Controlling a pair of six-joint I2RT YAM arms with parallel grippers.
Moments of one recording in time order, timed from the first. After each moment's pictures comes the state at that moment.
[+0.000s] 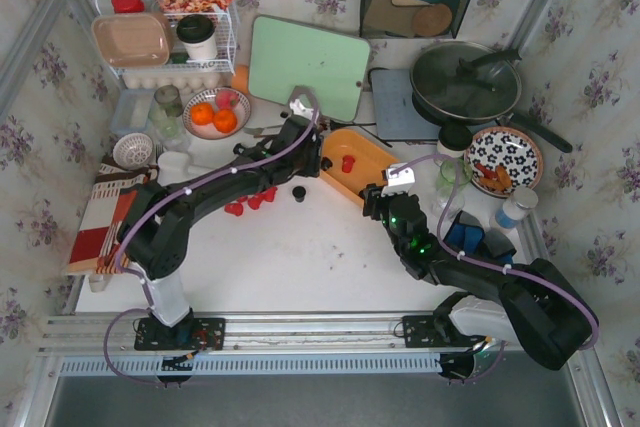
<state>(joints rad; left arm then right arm) -0.72 1.83 1.37 -0.23 -0.17 -0.32 0.65 1.17 0.31 0.66 0.42 0.17</state>
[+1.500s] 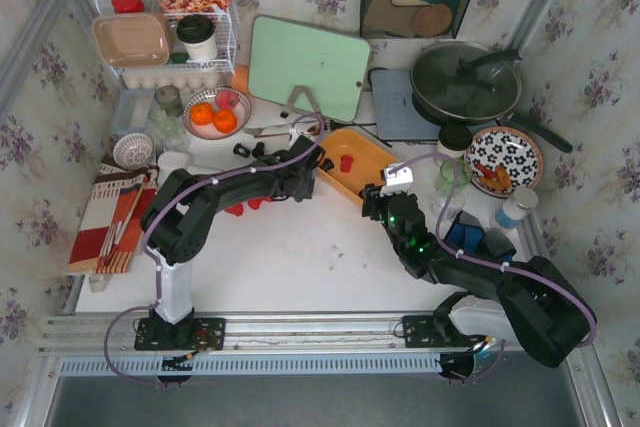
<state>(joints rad) -0.72 1.98 1.33 -0.35 -0.26 -0.41 0.65 1.19 0.32 0.65 0.42 0.17</state>
